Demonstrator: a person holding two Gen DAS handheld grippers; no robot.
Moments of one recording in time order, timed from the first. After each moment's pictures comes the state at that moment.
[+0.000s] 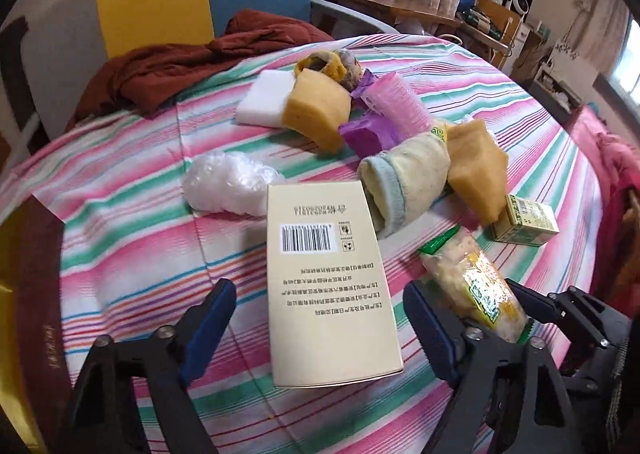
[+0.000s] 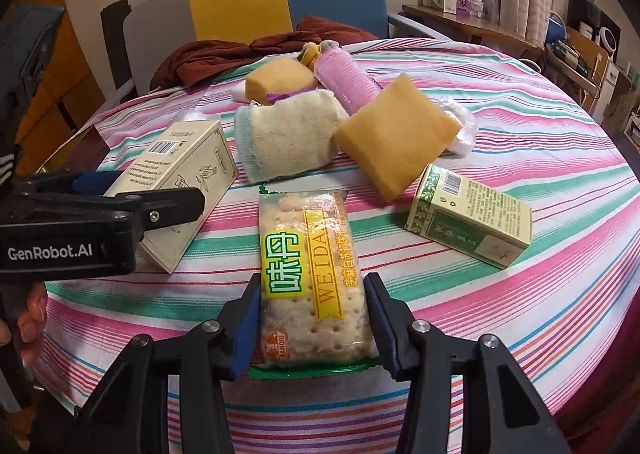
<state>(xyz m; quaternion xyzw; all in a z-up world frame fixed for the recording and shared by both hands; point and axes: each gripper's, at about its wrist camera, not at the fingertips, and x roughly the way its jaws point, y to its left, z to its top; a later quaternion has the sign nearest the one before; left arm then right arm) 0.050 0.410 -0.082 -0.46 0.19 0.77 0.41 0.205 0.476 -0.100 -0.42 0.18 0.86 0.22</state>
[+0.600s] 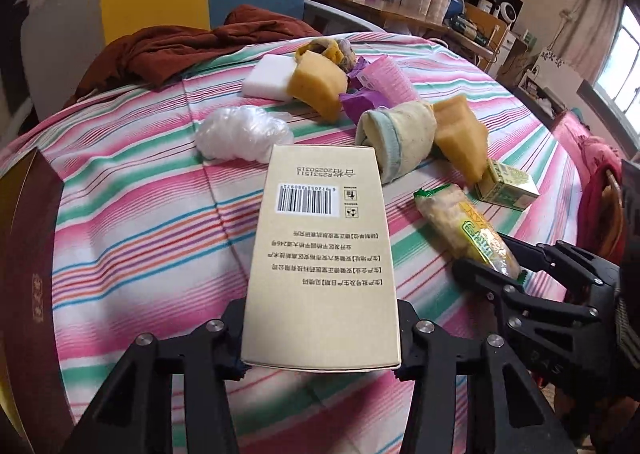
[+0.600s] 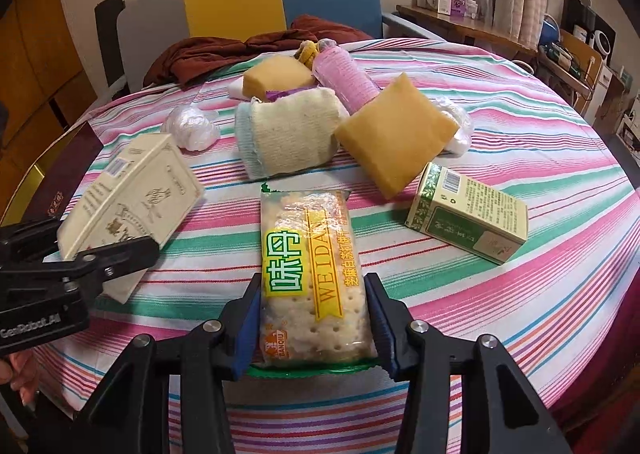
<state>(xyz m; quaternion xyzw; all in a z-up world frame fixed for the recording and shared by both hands) 0.064 0.364 -0.089 -0.45 0.17 0.76 0.44 0.202 0.468 -0.100 -0.43 0.17 0.85 0.24</state>
